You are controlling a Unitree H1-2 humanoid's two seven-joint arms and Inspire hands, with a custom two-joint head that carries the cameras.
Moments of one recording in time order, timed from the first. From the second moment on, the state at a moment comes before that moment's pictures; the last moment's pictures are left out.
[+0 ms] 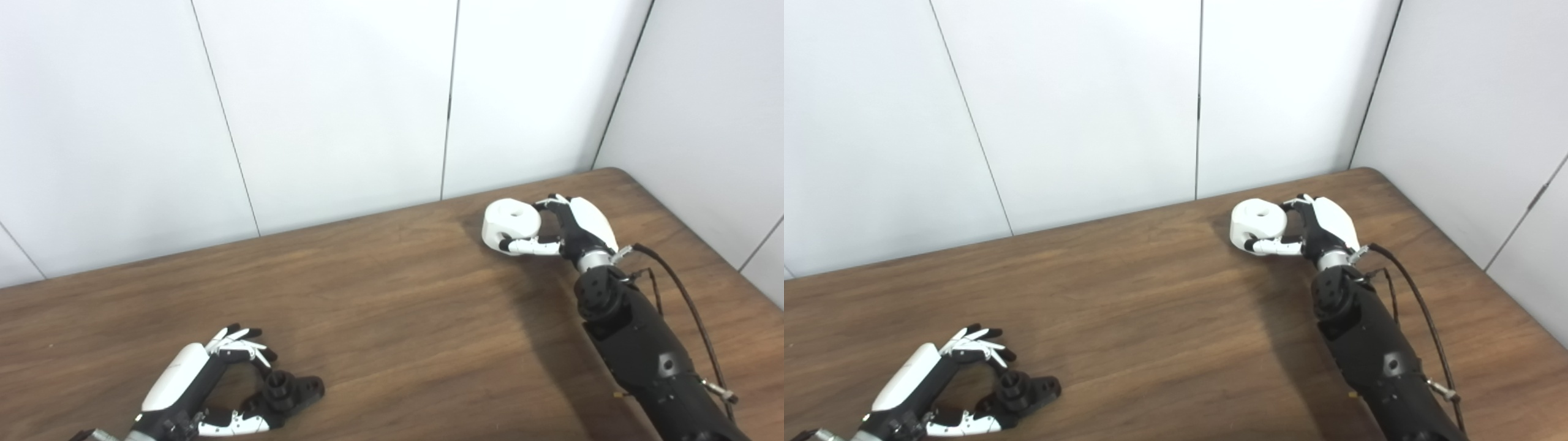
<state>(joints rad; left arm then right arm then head) -0.25 0.37 -0.23 0.19 0.43 -0.41 -0.20 -0.39 -0.47 0.00 0.27 -0.53 0.41 -0.10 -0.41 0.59</state>
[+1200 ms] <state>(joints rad) -0.24 0.37 -0.22 0.17 0.43 -0.39 -0.21 -0.39 -0.45 0.04 0.28 -0.56 0.21 -0.25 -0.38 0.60</state>
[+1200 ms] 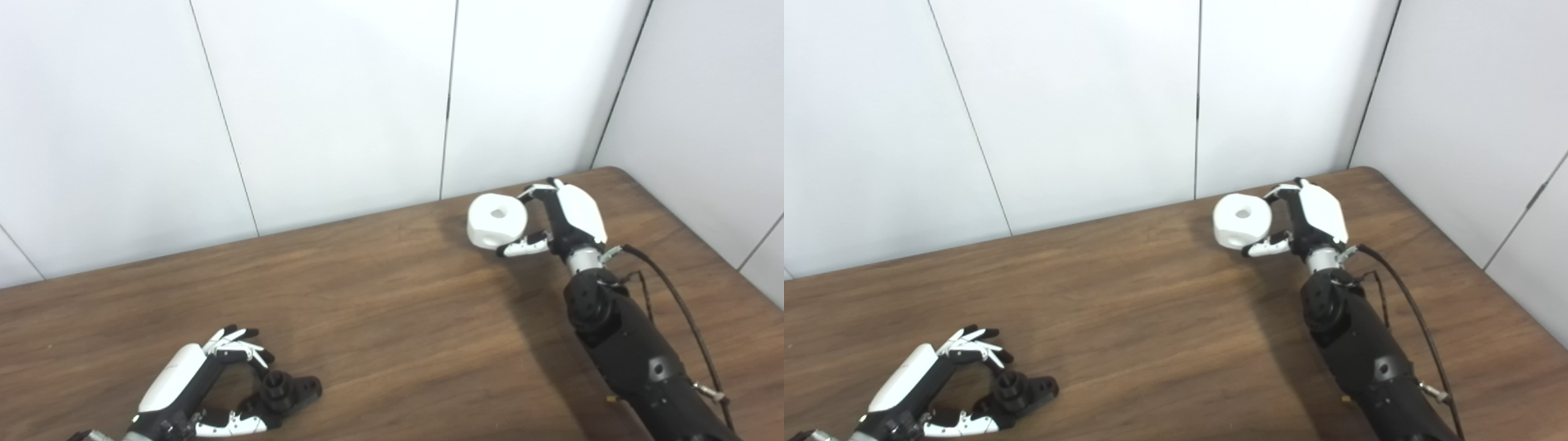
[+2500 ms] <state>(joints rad) -0.29 0.34 -0.27 0.26 0.51 -0.41 -0.10 -0.37 -0.20 0.25 -0.20 -0.54 0.26 0.15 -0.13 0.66</state>
